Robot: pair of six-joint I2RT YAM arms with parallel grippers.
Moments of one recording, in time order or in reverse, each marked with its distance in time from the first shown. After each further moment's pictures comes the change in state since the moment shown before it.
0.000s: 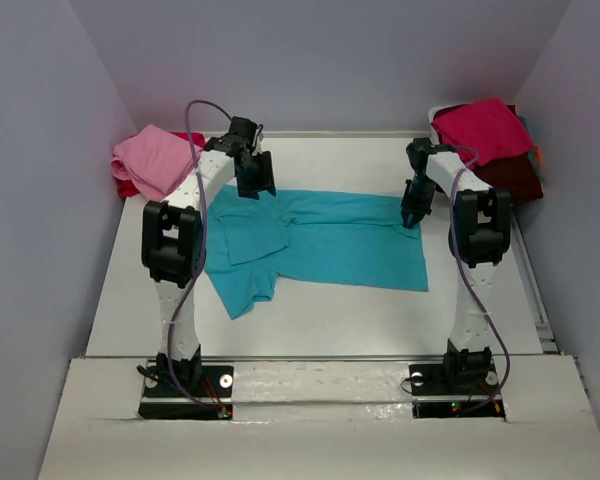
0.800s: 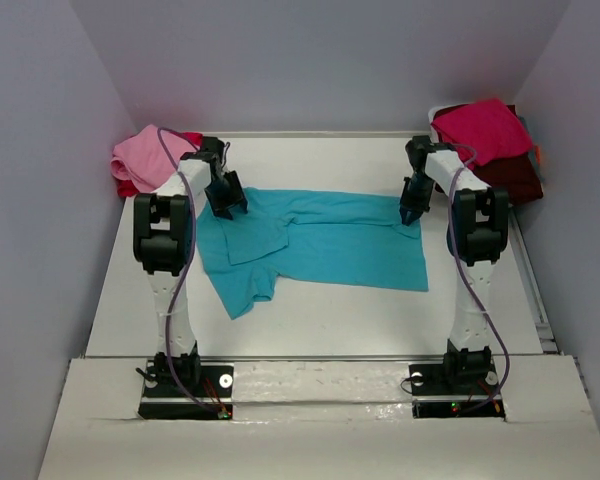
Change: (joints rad) left arm 0.198 0.120 -0.096 0.027 0.004 -0.066; right arm 0.000 0.032 0.050 -0.002 -0.017 -0.015
